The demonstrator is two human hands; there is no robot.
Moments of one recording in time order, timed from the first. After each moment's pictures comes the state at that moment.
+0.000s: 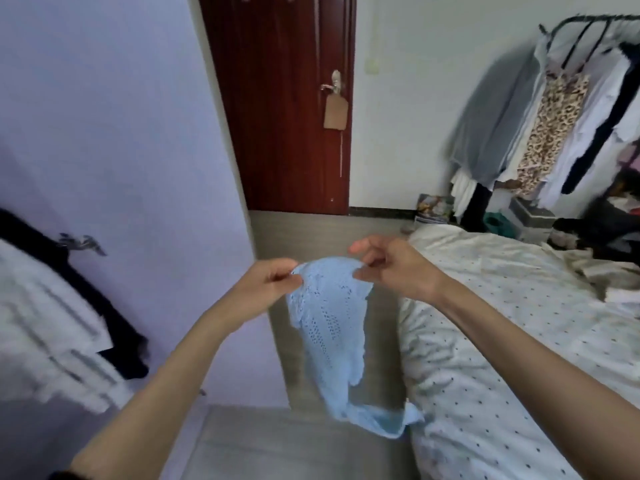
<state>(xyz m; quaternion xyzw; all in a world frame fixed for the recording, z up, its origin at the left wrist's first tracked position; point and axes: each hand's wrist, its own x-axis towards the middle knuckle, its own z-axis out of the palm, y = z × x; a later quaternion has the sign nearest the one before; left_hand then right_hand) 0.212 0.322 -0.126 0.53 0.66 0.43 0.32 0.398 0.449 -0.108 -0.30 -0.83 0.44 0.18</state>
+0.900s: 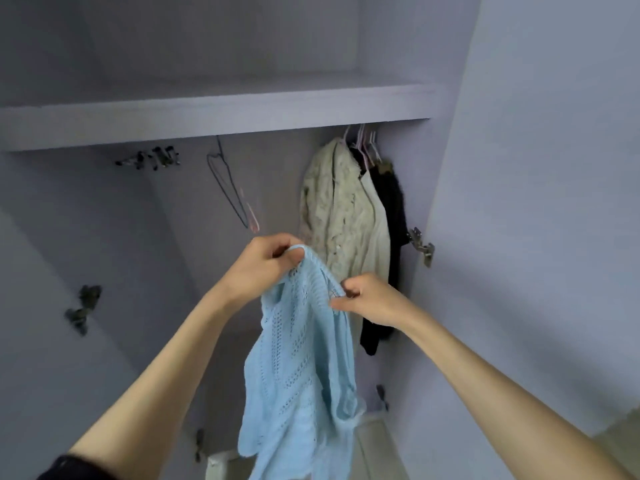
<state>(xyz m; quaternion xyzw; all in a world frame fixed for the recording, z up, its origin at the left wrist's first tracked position) 0.038 0.058 -0.079 0.06 0.87 0.49 -0.08 -0.002 0.251 -0.127 0.22 -0.88 0.40 -0.15</state>
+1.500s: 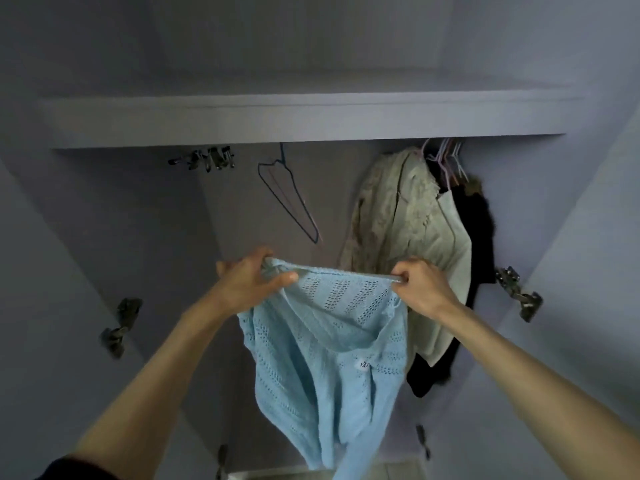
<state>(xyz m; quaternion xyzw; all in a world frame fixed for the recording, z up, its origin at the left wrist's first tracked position) -0.032 -0.091 -0.120 -0.10 0.95 0.26 -0.09 -0.128 0.170 -0.139 0.19 -0.96 0.22 0.03</state>
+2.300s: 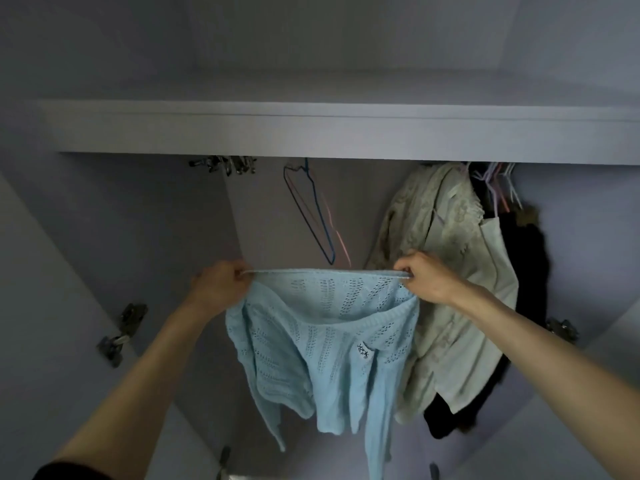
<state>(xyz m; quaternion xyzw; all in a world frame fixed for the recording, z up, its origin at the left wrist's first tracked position) -0.077 -0.153 -0.138 -0.22 0.93 0.27 -0.10 -0.244 0.138 -0.132 0.32 -0.93 0.17 -0.06</state>
